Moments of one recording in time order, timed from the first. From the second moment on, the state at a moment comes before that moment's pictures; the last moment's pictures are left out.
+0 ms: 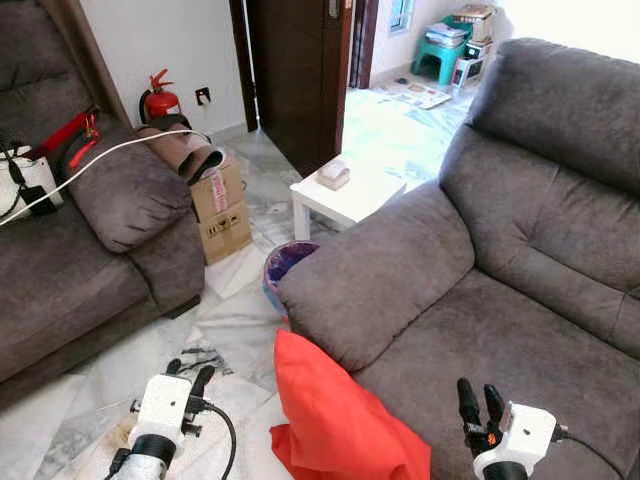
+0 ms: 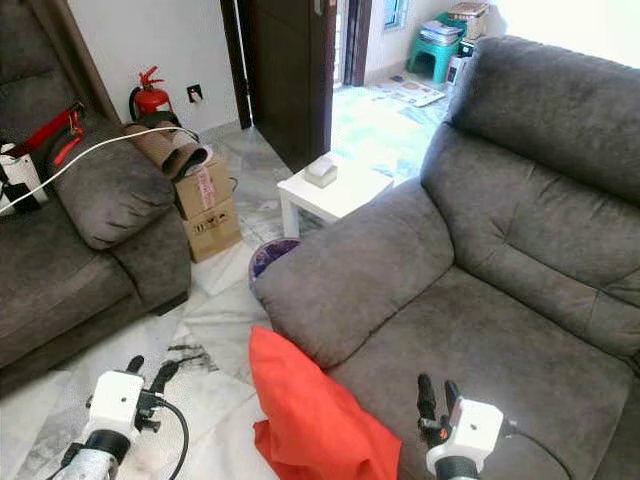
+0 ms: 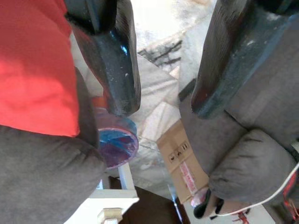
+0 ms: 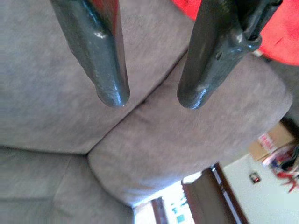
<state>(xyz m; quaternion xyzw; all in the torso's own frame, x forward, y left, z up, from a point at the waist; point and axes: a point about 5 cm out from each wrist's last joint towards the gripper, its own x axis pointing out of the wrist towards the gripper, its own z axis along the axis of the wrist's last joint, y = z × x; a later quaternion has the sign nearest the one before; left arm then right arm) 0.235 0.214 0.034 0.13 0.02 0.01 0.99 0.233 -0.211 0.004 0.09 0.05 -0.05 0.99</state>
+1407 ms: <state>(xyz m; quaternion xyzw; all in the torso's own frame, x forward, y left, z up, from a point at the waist) 0.240 0.208 0.045 0.13 0.03 0.01 0.99 0.239 -0.205 0.002 0.09 0.10 -0.04 0.99</state>
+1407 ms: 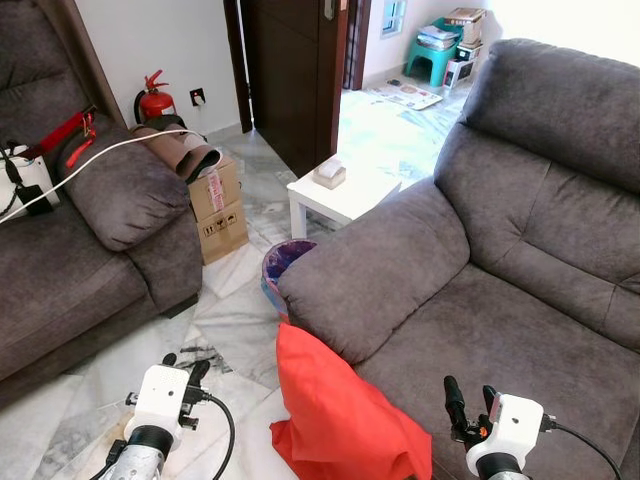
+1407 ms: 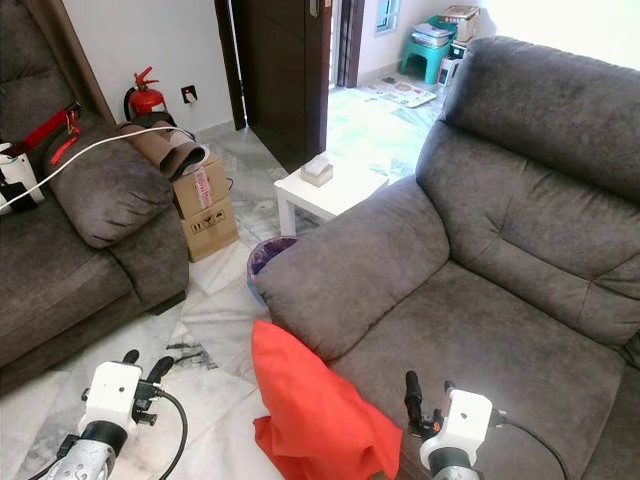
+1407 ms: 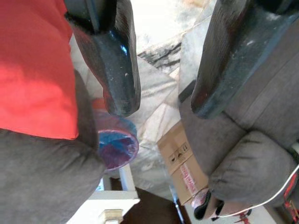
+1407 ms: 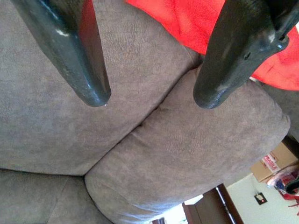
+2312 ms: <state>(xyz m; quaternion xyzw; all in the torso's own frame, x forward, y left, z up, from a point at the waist) 0.242 0.205 0.047 0.12 0.03 0.01 0.99 0.241 -0.199 0.001 0.09 0.11 -0.02 0.99</state>
